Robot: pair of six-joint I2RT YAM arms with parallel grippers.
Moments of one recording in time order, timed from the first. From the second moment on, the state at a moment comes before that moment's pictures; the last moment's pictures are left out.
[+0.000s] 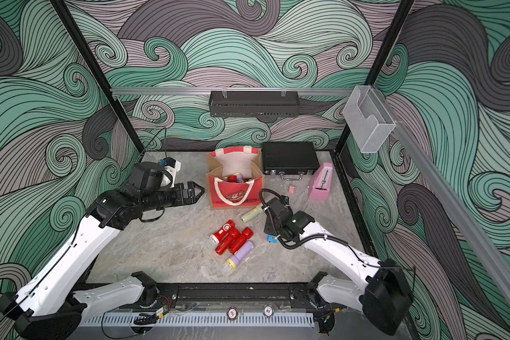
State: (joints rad) left arm -0.51 1.09 1.35 -0.96 0.09 -0.55; right arm 0.72 1.12 0.85 -0.81 0.19 0.81
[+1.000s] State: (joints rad) left arm -0.46 1.01 1.20 -0.98 0.05 -0.58; right arm 0.70 1.65 1.86 -0.93 0.16 0.42
